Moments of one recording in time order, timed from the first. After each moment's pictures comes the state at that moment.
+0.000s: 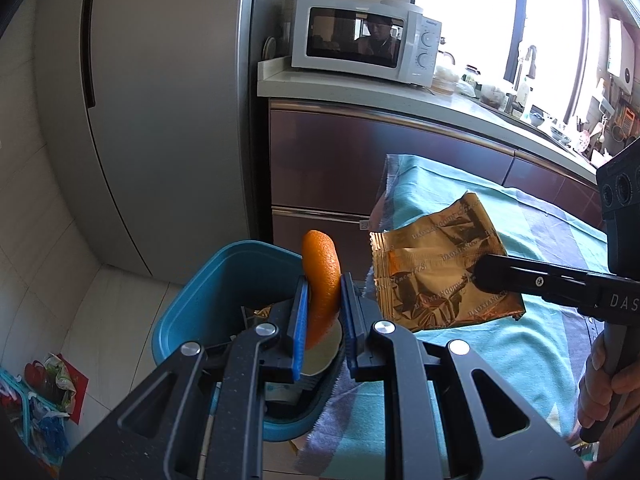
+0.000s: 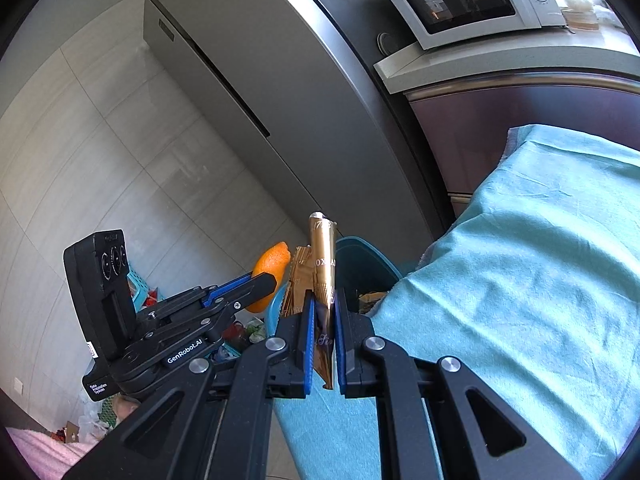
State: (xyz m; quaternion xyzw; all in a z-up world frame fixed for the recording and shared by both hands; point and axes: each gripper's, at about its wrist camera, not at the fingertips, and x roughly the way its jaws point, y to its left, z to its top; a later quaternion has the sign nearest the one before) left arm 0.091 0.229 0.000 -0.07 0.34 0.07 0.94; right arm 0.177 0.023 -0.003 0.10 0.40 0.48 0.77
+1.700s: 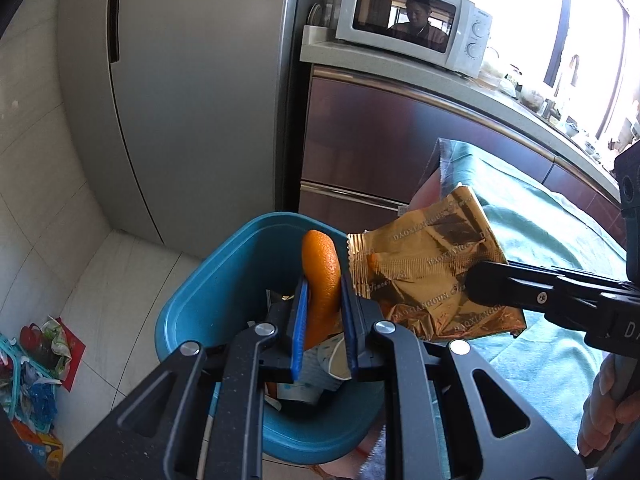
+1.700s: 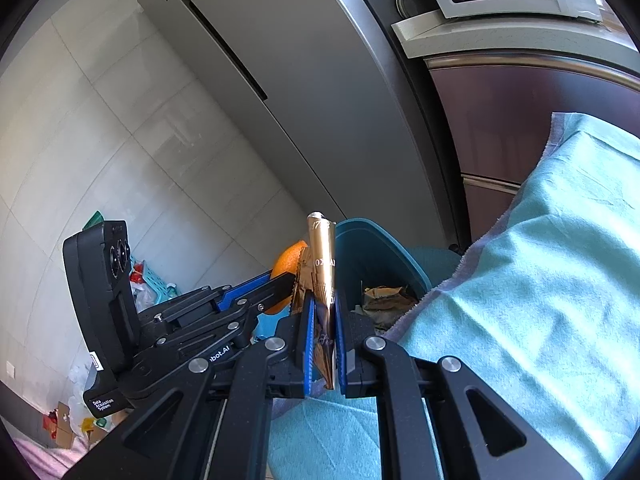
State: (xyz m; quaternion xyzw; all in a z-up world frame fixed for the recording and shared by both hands) left arm 0.120 0.266 -0.049 -0.11 0.37 0.12 0.92; right arm 0.189 0.097 -0.022 0.05 0.43 0.49 0.76
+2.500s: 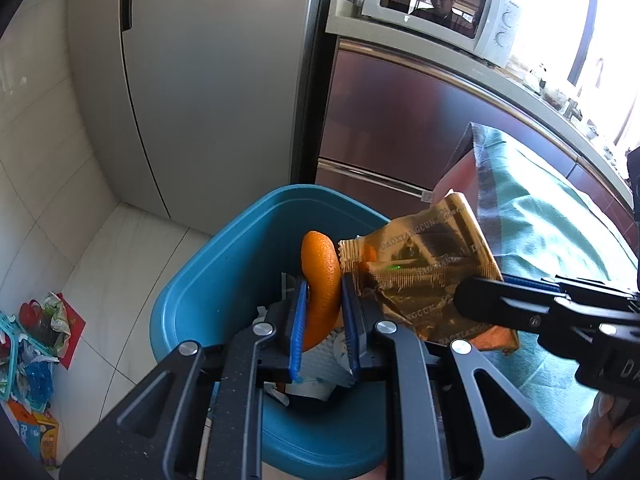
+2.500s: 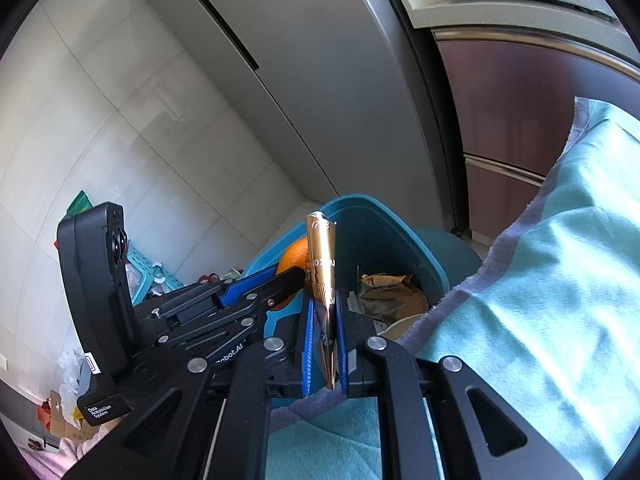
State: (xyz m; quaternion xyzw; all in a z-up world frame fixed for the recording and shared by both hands) left arm 0.137 0.287 -0.083 -0.14 0.40 0.14 0.89; right arm 0.191 0.138 -0.049 0.02 0.47 0.47 0.75
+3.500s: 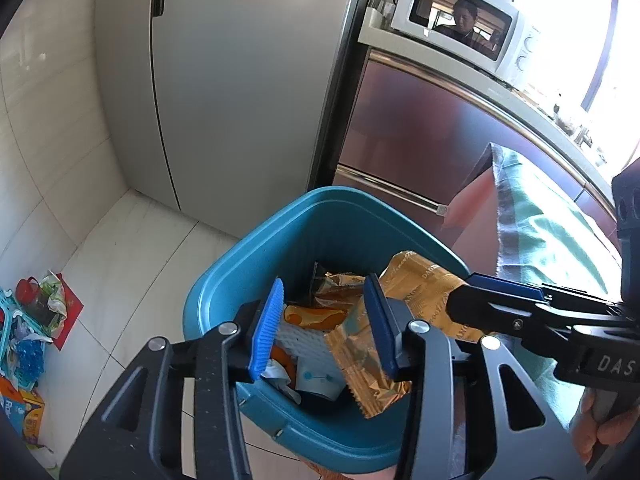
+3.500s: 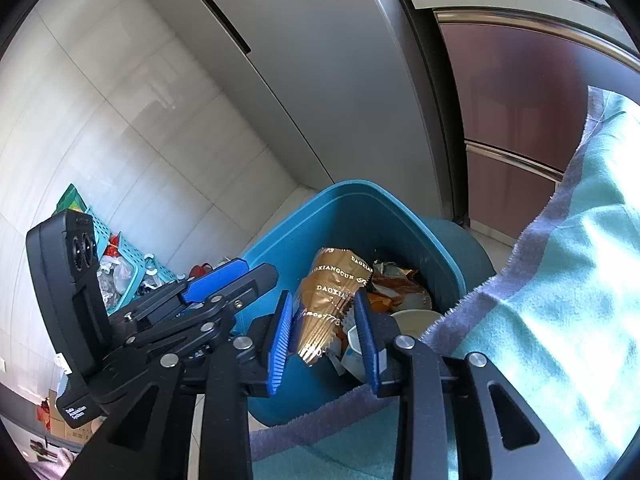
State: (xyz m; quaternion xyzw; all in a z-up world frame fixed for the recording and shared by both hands) left arm 0.114 0.308 -0.084 -0.17 0.38 0.16 0.90; right arm 0.194 0.152 -0.059 0.00 0.48 0.46 0.74
